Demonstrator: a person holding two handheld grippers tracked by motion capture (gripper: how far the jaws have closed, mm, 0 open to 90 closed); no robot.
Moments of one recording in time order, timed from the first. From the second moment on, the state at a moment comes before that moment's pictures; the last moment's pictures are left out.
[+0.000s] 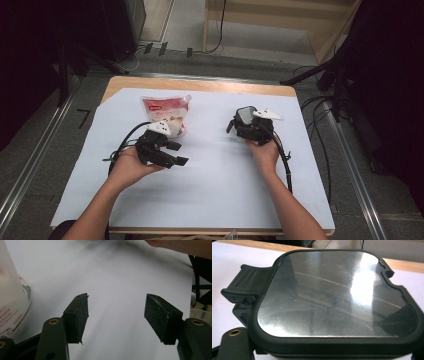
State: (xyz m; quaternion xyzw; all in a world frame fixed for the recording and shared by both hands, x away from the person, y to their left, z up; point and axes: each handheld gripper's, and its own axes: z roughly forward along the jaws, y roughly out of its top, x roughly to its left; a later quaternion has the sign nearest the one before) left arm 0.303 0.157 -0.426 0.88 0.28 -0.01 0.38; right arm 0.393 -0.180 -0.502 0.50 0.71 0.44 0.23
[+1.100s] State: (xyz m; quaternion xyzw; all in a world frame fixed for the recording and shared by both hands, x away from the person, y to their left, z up) left arm 0.304 0.155 -0.428 0.88 0.28 -0.01 0.39; right arm 0.297 -0.171 -0.466 0.42 0.77 0.45 0.18
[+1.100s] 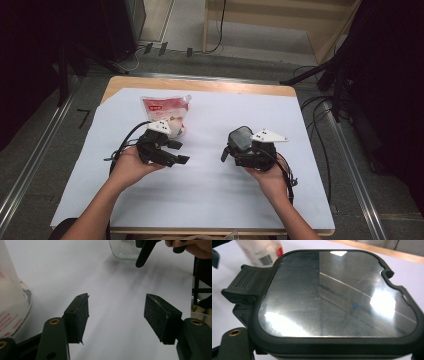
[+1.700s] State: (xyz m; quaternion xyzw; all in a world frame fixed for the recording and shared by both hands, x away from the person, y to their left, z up) left arm 0.305 0.160 -0.429 0.87 0.29 -0.01 0.39; right arm 0.291 -0.110 -0.489 0.38 0.79 0.46 0.13
